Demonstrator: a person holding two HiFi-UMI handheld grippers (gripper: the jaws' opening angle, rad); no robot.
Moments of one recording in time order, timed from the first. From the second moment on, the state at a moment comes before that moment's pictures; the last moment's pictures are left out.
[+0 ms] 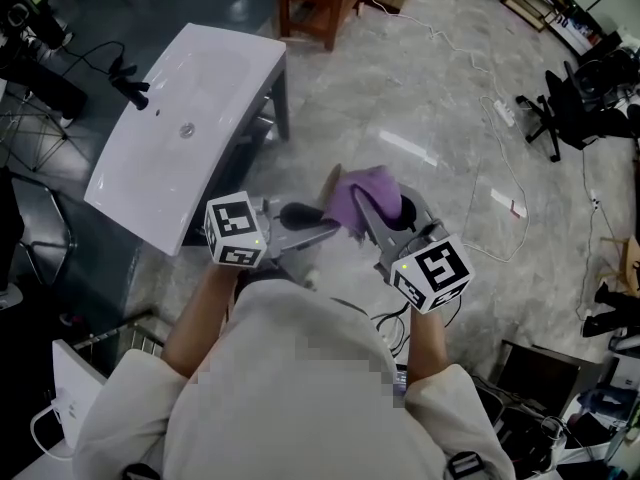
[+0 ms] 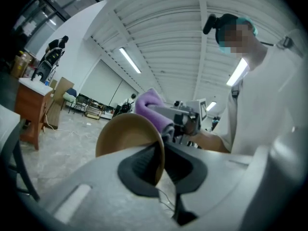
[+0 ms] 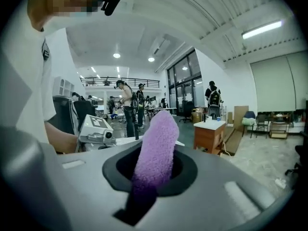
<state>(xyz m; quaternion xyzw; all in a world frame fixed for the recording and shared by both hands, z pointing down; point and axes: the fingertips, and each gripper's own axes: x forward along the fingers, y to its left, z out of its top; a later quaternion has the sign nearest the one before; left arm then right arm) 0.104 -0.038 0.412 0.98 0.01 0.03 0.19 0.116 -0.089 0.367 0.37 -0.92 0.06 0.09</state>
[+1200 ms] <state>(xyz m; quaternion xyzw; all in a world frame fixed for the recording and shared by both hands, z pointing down) 0.099 -0.007 0.351 0.97 0.08 -0.11 0.18 0.124 -0.077 0.451 0.28 -0.88 0.38 -0.07</state>
